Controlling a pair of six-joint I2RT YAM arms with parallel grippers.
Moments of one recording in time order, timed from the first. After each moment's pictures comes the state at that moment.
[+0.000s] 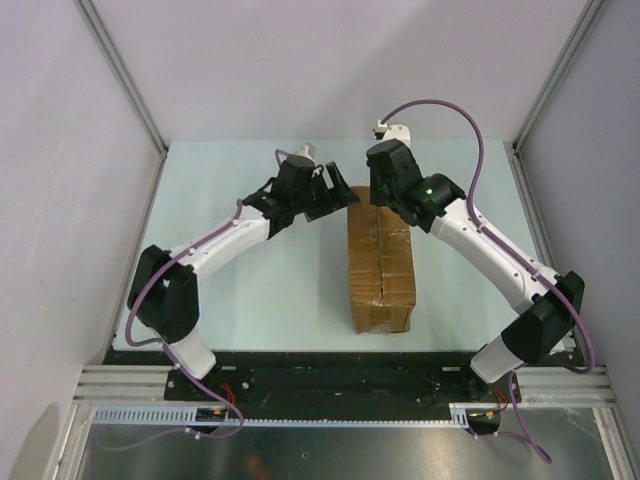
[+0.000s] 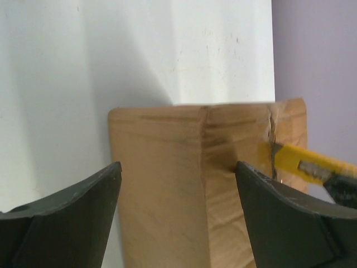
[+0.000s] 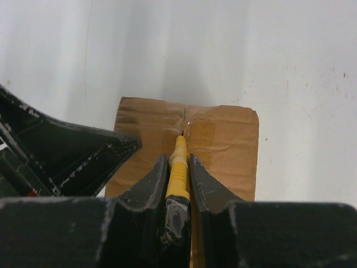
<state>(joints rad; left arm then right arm) -0.61 1.69 1.34 -0.21 0.09 -0.86 0.69 1.56 1.61 -0.71 0.45 0.37</state>
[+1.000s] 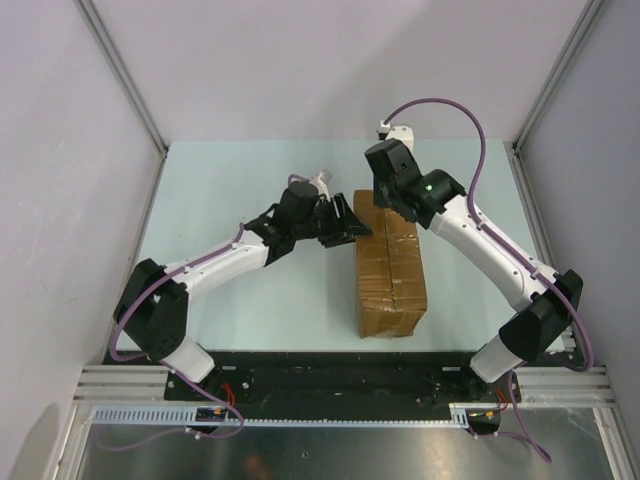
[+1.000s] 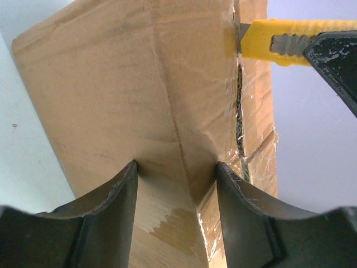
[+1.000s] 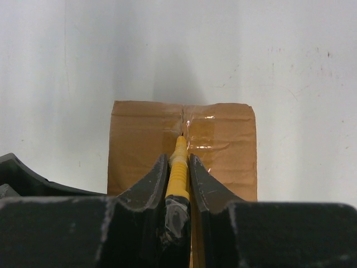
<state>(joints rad) -0.70 1.57 1.11 -0.04 0.32 -0.92 0.69 1.57 1.66 -0.81 0.47 0.42</state>
